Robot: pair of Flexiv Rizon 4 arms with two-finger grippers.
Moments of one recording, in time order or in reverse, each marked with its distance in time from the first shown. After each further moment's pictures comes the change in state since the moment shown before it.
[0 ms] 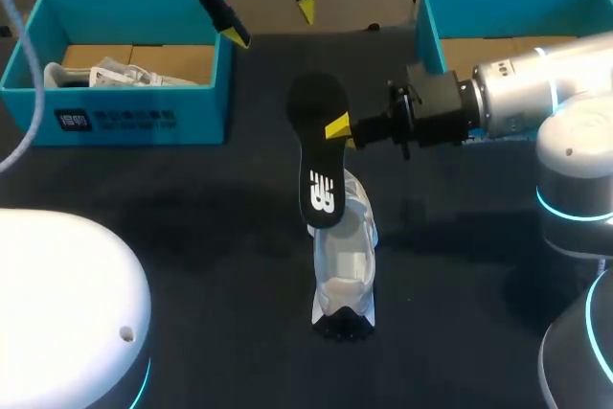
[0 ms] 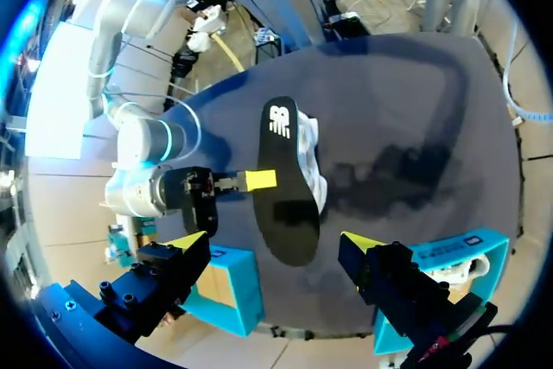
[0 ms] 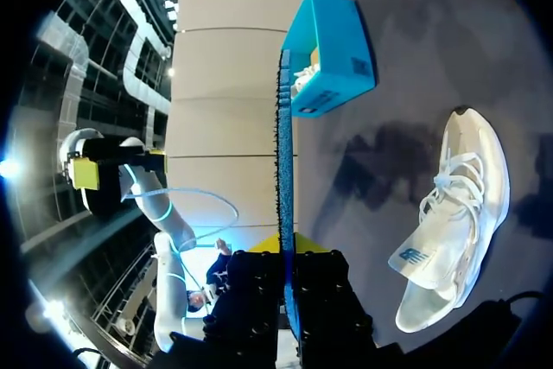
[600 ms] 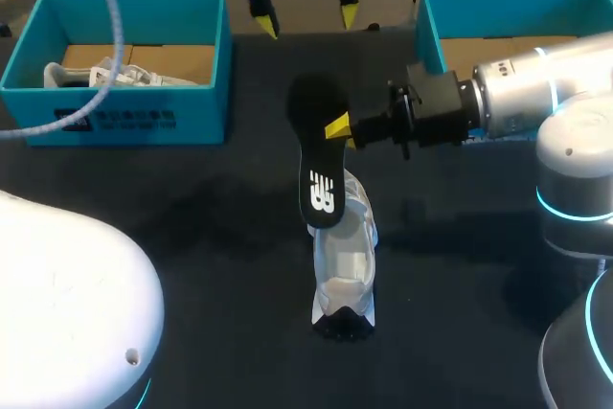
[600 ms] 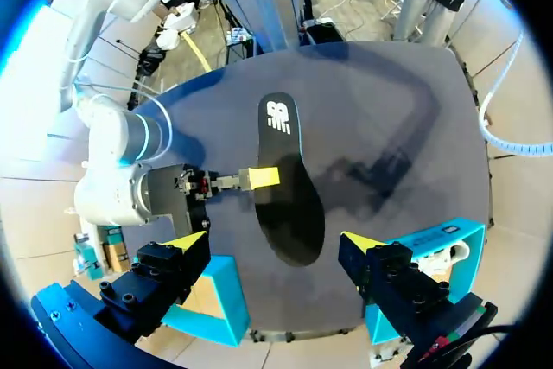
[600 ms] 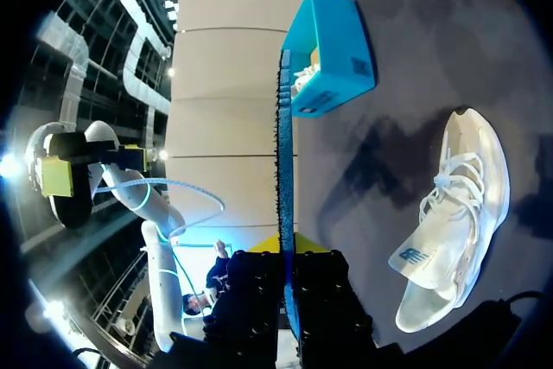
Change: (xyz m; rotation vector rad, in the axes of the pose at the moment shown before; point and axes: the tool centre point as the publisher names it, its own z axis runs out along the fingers) left arm -0.034 0.006 0.018 0.023 0.218 0.010; right arm 0.000 0.000 0.000 0.000 0.000 0.000
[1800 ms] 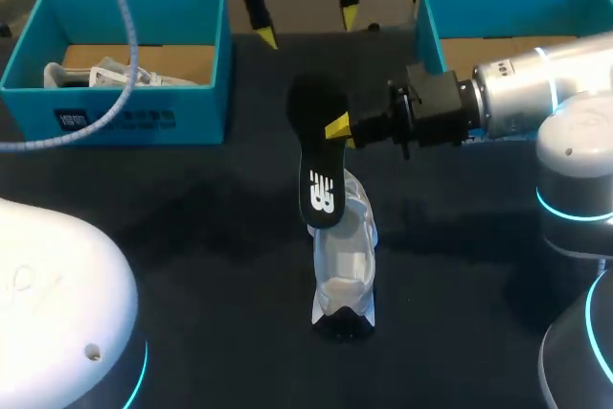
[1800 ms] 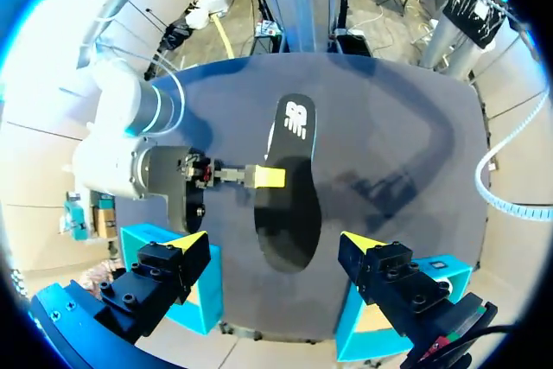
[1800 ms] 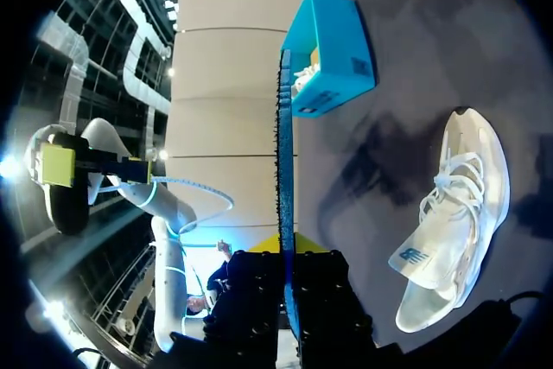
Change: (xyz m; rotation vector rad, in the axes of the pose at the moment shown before) left arm 0.009 -0.006 0.004 -0.013 -0.039 -0.200; right arm 0.000 0.000 0.000 0.000 0.000 0.000
